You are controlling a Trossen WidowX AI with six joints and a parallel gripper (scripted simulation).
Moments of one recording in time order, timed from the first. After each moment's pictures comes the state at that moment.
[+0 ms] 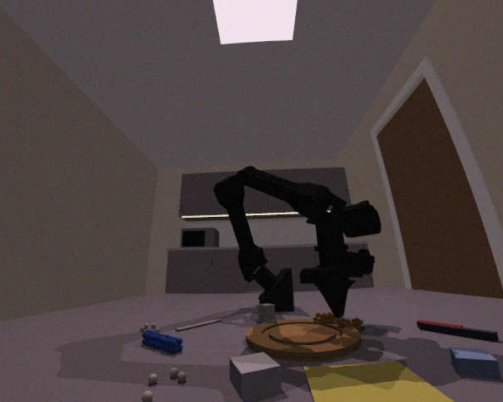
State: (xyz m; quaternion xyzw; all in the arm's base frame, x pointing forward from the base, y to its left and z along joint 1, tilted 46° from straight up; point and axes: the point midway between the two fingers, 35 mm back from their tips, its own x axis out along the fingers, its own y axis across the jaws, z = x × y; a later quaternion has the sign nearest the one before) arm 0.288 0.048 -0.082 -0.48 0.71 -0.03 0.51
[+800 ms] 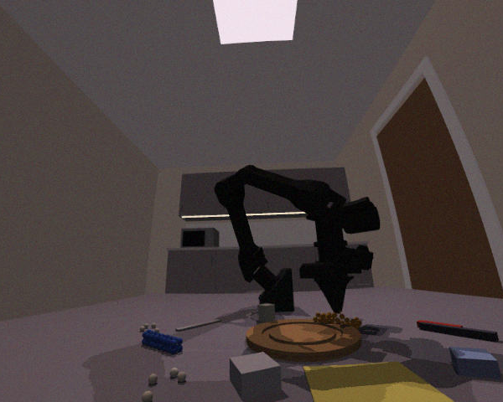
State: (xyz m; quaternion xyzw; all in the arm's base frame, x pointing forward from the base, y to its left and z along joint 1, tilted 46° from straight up) arm 0.286 0.054 -0.075 -0.49 0.72 -0.02 0.50
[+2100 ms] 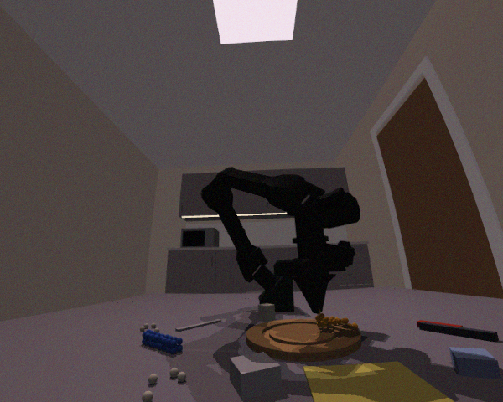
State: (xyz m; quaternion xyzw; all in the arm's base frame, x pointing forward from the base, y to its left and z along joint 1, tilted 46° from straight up) arm 0.310 0.022 -0.033 -0.48 0.71 -0.03 0.51
